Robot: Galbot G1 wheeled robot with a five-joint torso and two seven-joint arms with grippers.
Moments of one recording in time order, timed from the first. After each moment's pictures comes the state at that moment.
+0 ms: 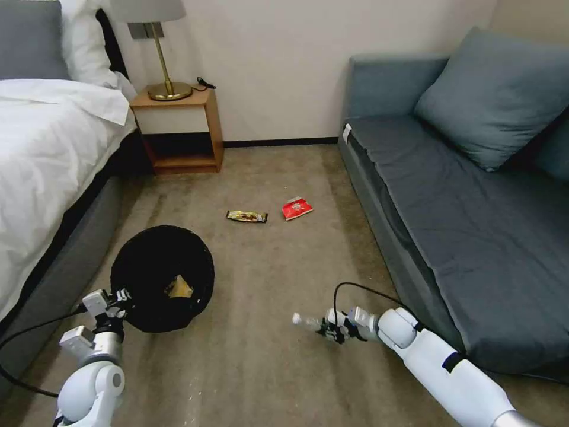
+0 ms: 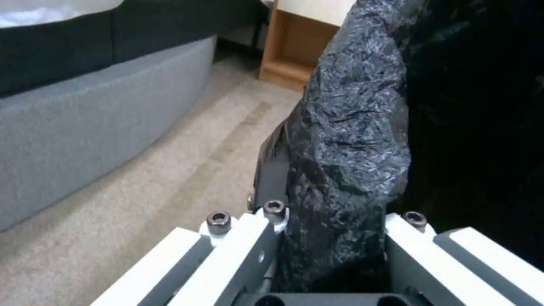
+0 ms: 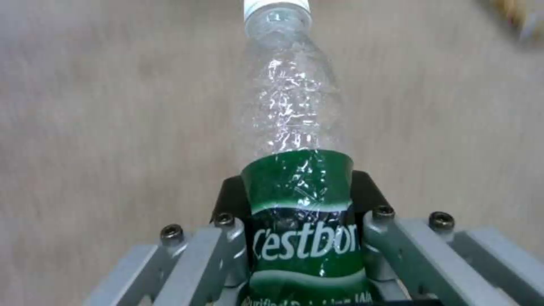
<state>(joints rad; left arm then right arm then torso) 1.43 -1.28 -0.82 -1.68 -0.60 -0.04 -0.04 -0.80 1.07 -0.15 1.31 -0.05 -0.07 -0.66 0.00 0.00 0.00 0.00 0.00</state>
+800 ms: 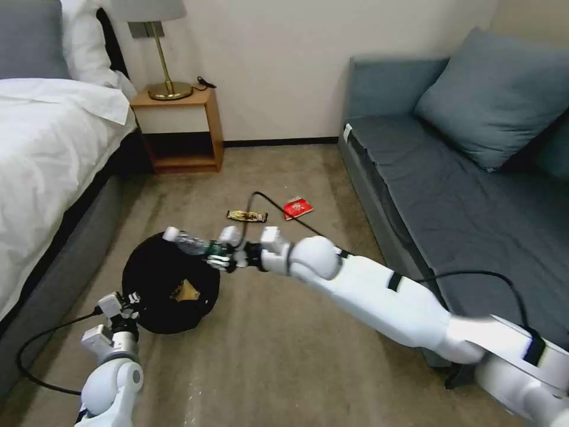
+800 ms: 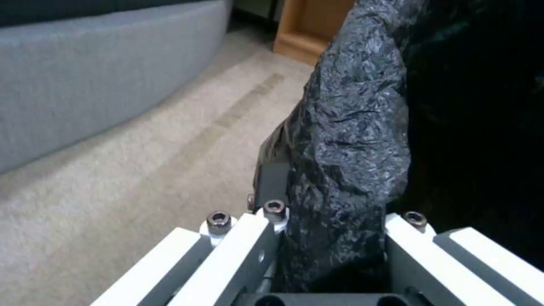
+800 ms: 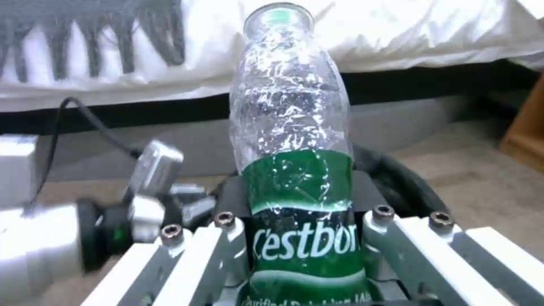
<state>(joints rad) 1.36 -1.35 -0.76 -1.60 -0.55 -0.05 -0.12 -0.28 1.34 -0.66 1.40 0.63 -0.17 -0.33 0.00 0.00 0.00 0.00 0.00</state>
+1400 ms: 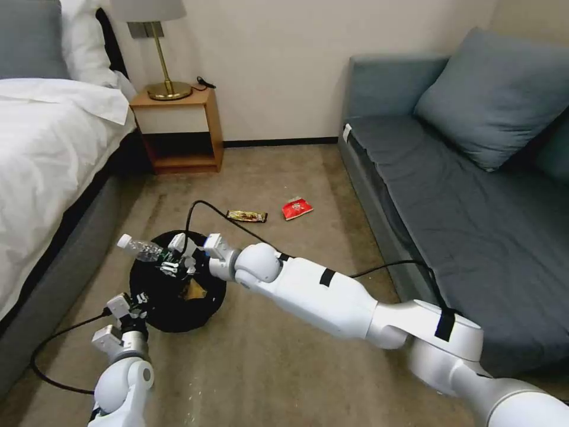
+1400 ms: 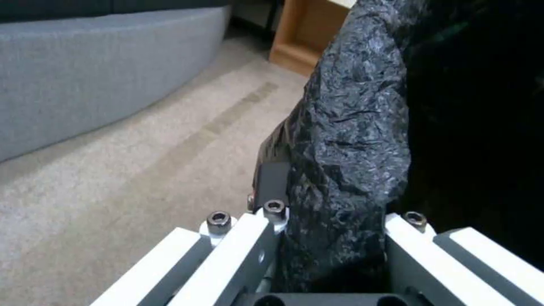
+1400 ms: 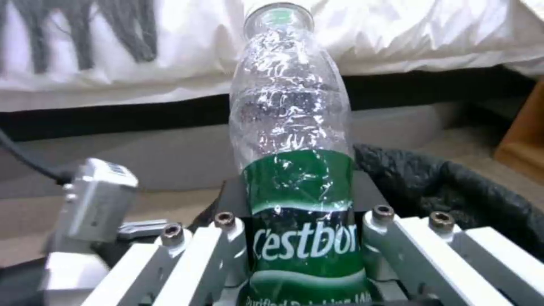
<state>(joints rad) 1.36 -1.39 -0.76 -1.63 -0.57 -0.06 -0.11 -0.29 1.56 -0.72 1.15 0.56 -0.05 -0.23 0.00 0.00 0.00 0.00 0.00</state>
